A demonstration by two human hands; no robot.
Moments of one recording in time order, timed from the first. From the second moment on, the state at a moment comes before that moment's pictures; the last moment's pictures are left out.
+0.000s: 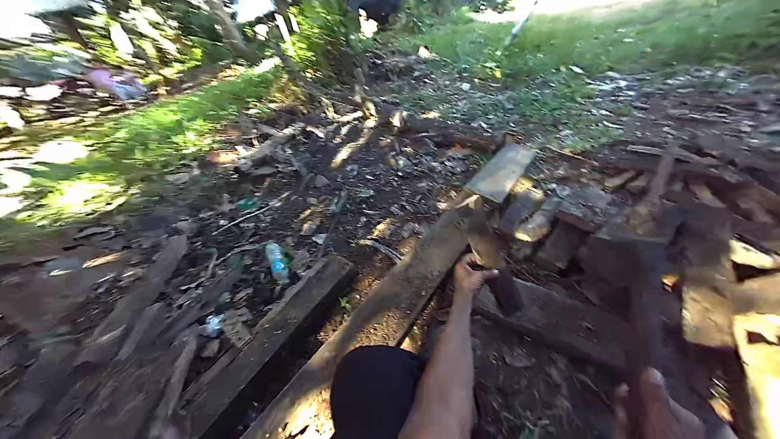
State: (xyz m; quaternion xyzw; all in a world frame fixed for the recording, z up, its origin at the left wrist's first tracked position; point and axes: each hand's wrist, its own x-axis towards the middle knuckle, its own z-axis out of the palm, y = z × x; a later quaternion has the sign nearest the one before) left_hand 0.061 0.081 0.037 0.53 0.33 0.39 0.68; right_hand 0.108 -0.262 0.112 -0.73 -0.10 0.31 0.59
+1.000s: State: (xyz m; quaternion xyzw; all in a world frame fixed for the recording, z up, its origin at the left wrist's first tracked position) left_hand 0.065 0.063 -0.019 0.68 0.32 0.31 0.58; right_hand 0.066 -0.233 0.136 -0.69 -0.26 0.25 0.62
